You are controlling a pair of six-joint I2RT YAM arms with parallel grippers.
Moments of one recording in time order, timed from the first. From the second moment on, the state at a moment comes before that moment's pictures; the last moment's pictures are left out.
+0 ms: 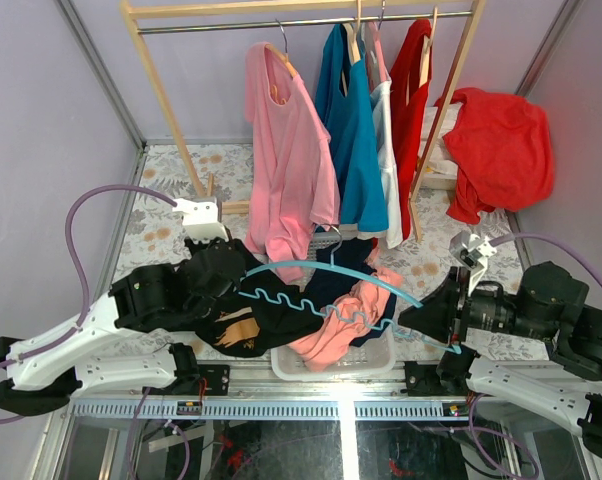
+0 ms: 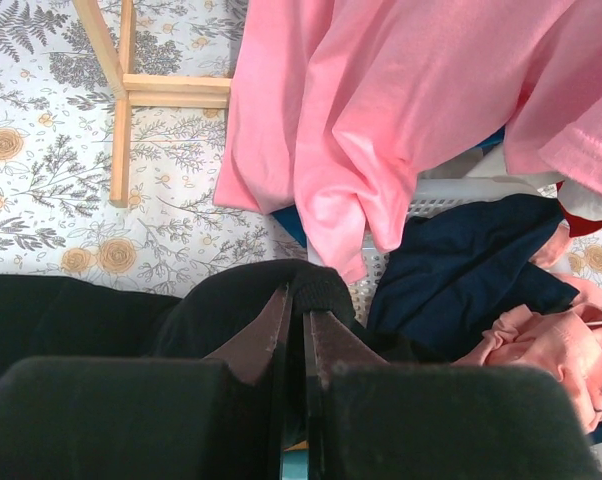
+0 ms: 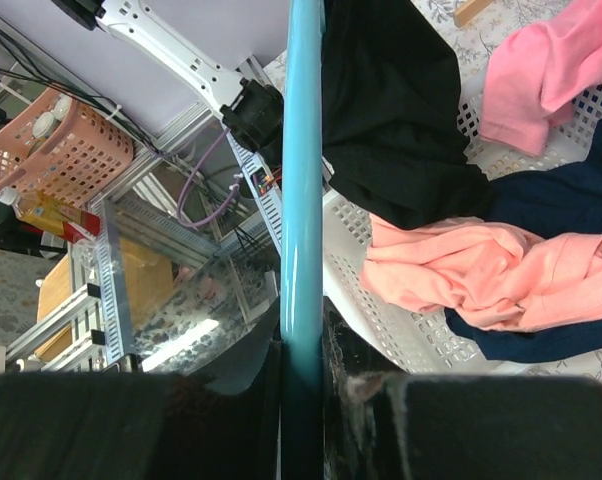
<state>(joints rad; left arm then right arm) -1.14 0.91 1.20 -0.99 -0.90 -0.81 0.98 0.53 1.22 -0.96 -0.29 0.42</state>
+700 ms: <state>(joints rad) -1.14 0.90 1.21 -0.98 -0.90 -0.79 0.98 0.59 1.40 -1.12 -0.10 0.34</state>
